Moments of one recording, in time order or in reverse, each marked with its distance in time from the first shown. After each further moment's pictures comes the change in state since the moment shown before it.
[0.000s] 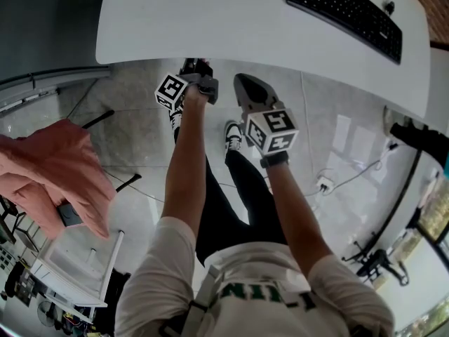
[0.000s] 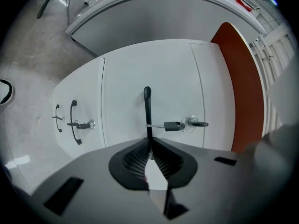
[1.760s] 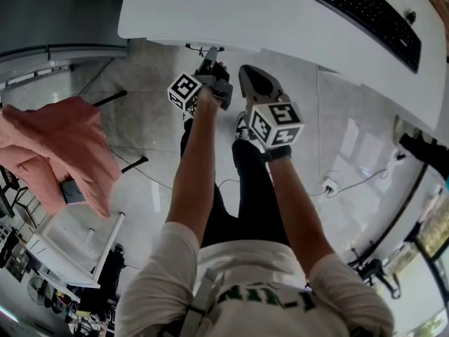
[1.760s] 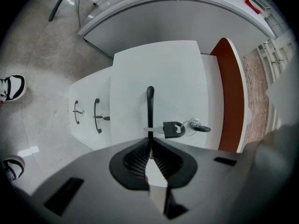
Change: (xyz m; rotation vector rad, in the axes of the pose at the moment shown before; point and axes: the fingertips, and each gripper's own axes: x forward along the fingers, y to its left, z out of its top) left arm -0.055 0.009 -0.015 -0.075 0.046 0.080; right arm 0.009 0.039 -0.004 0.042 -0.003 0.059
